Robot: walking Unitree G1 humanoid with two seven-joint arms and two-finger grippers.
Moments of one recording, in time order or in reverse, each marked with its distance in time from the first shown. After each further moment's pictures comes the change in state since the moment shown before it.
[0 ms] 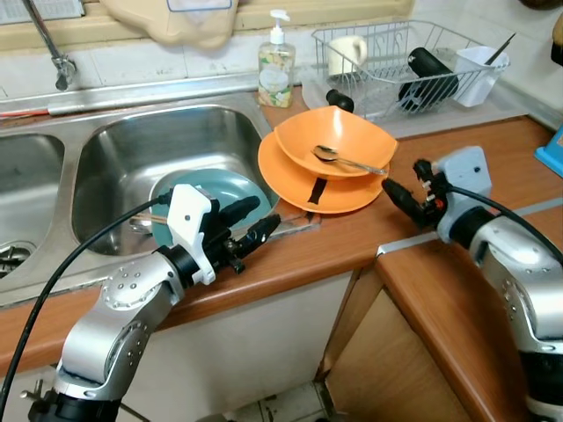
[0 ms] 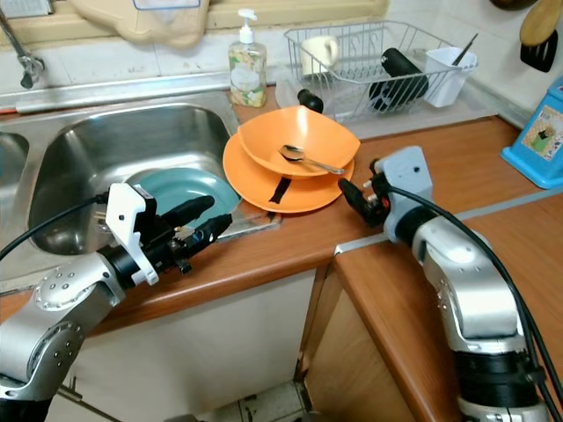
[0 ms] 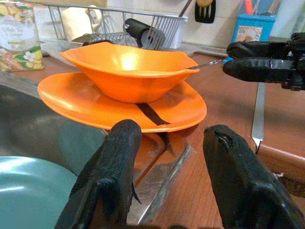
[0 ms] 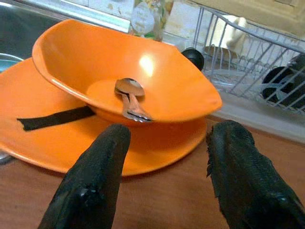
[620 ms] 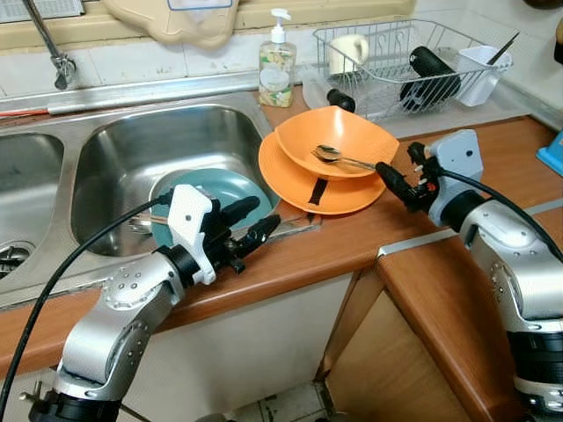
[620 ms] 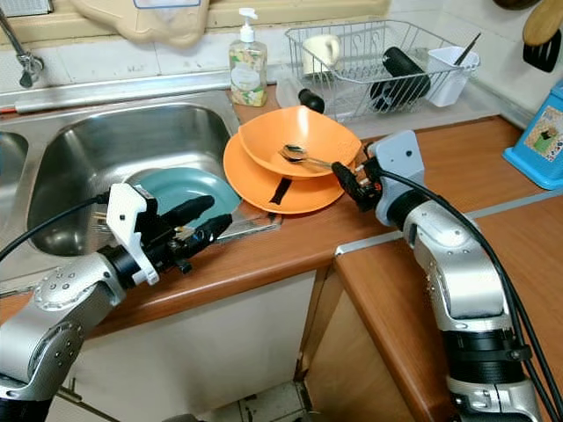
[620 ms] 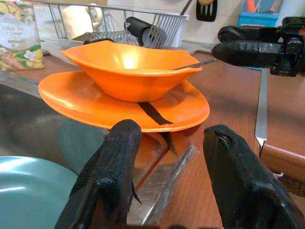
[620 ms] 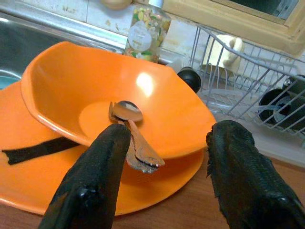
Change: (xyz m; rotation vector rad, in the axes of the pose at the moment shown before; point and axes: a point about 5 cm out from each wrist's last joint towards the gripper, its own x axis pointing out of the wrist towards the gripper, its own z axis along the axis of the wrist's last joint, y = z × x) left arm 0.000 0.000 0.000 0.005 0.003 0.003; right arm 0.016 -0.001 0.015 -0.018 -0.060 -0.003
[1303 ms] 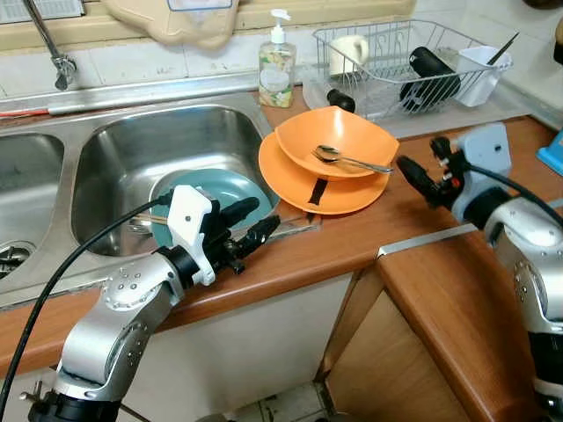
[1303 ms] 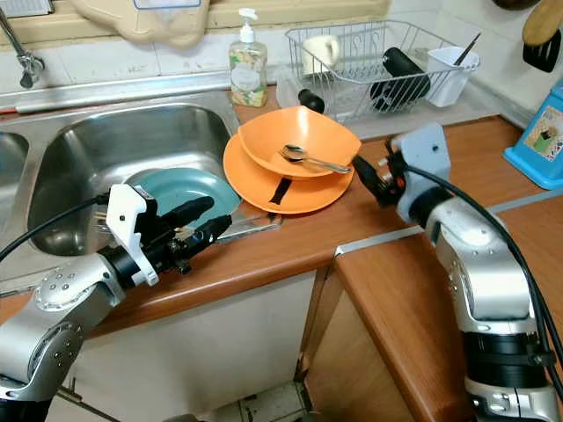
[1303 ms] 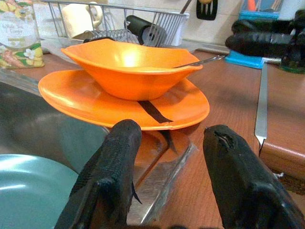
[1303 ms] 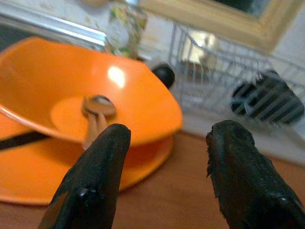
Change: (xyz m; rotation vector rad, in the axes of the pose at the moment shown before) left arm -0.001 0.000 -0.001 -0.003 0.005 -0.001; right arm -0.015 -0.023 -0.003 -0.008 0.025 -0.074
